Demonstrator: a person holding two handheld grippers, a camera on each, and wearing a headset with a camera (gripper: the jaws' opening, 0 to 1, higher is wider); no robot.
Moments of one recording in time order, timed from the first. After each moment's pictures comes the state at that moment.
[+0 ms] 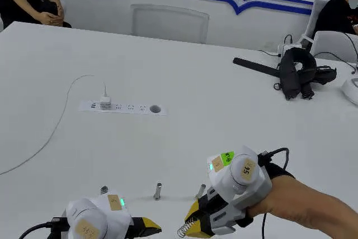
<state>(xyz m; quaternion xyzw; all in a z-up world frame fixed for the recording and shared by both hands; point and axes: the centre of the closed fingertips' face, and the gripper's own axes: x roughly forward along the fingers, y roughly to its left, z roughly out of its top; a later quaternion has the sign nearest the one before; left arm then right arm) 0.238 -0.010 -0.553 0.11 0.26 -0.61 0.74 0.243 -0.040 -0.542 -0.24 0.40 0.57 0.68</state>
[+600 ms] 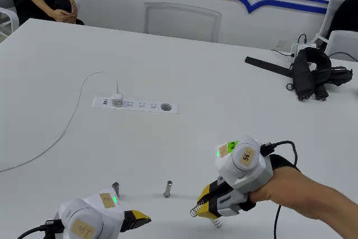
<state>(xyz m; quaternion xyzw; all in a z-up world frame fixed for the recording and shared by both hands) 0.254 0.023 -0.566 0.10 0.28 -0.56 0.78 0.286 -0.056 -0.561 -0.24 0.43 0.52 0.70</state>
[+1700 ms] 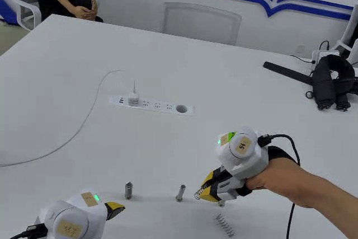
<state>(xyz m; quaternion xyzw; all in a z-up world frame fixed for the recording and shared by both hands) 0.280 0.076 -0.581 0.07 0.30 -0.46 0.83 0.338 -0.048 -0.572 -0.27 0.43 0.50 0.71</state>
